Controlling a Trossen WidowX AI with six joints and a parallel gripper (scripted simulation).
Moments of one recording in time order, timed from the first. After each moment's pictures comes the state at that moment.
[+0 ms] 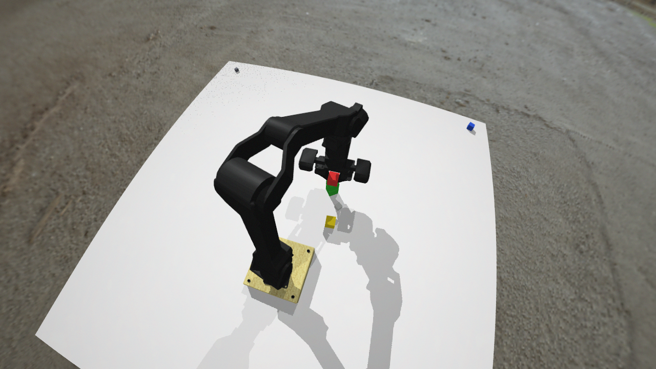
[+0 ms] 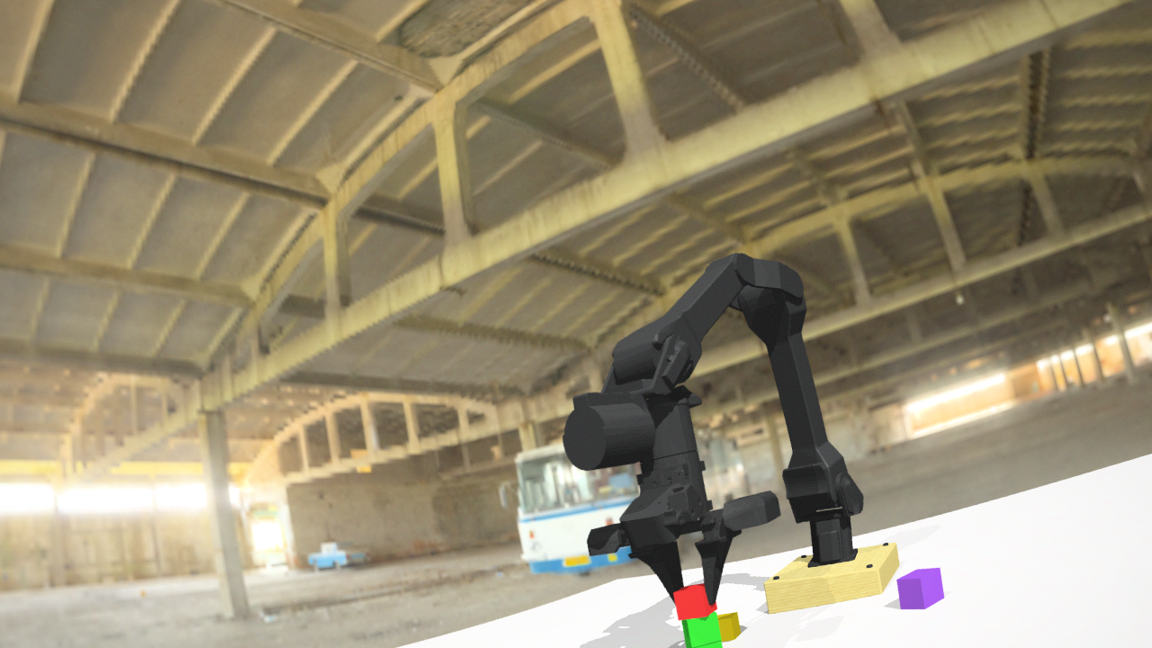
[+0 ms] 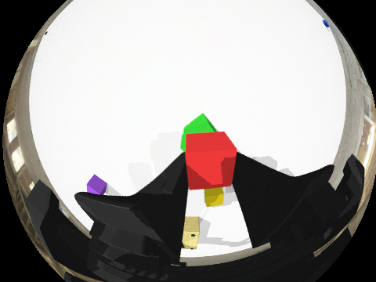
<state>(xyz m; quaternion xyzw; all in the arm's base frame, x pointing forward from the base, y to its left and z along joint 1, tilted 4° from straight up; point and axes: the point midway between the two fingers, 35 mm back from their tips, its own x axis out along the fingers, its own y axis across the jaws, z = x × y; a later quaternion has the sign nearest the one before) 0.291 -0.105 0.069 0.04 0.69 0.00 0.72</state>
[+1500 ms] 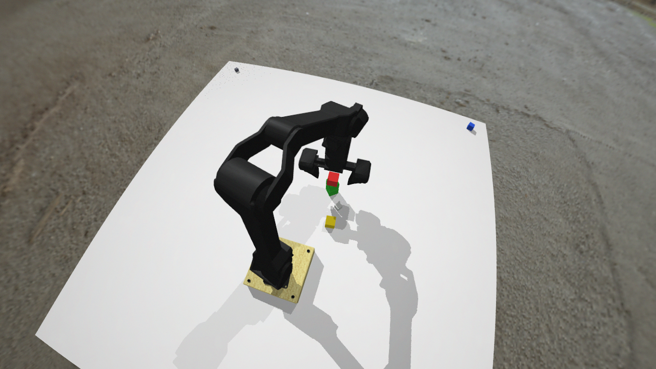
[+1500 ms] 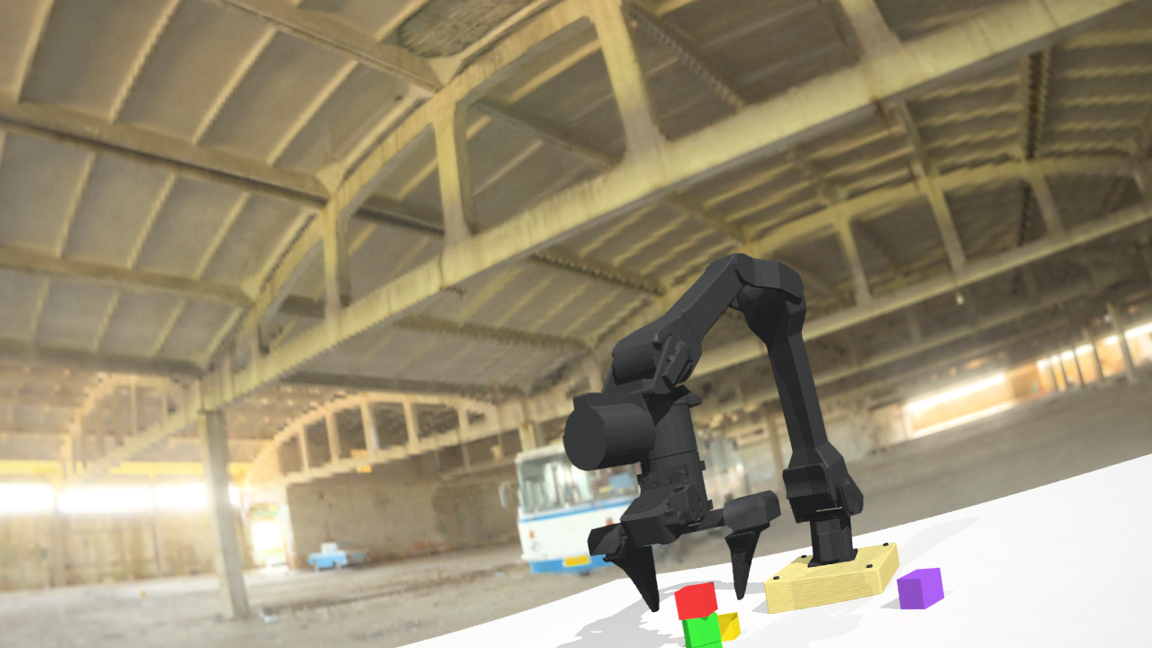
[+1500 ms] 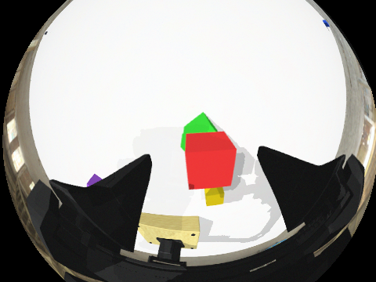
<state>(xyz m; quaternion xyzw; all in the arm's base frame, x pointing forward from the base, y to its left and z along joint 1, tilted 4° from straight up) 0.290 -0.104 0.069 0.04 0.69 0.00 0.72</state>
